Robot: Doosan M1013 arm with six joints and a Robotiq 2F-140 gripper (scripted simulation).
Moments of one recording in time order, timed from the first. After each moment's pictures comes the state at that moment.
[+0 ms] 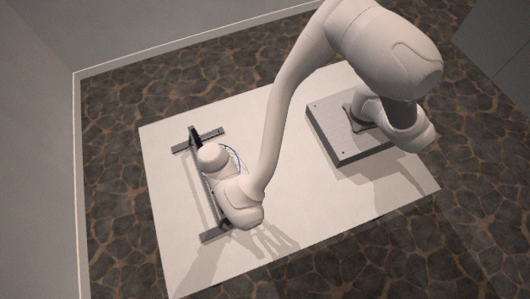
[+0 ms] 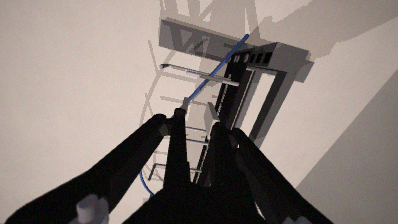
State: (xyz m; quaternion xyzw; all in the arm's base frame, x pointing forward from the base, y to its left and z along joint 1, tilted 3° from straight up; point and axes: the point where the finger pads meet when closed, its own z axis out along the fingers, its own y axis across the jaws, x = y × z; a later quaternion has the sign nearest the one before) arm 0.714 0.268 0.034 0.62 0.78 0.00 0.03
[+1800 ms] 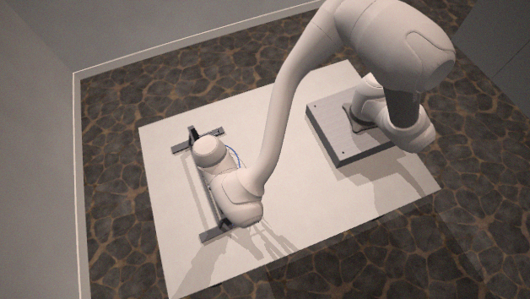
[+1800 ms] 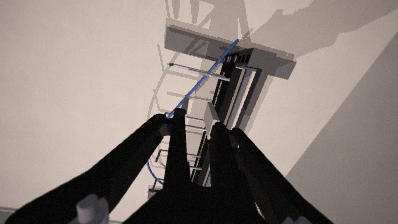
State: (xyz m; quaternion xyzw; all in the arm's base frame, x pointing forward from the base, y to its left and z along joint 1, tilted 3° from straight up) arm 0.712 0.269 0.079 0.62 0.78 0.00 0.03
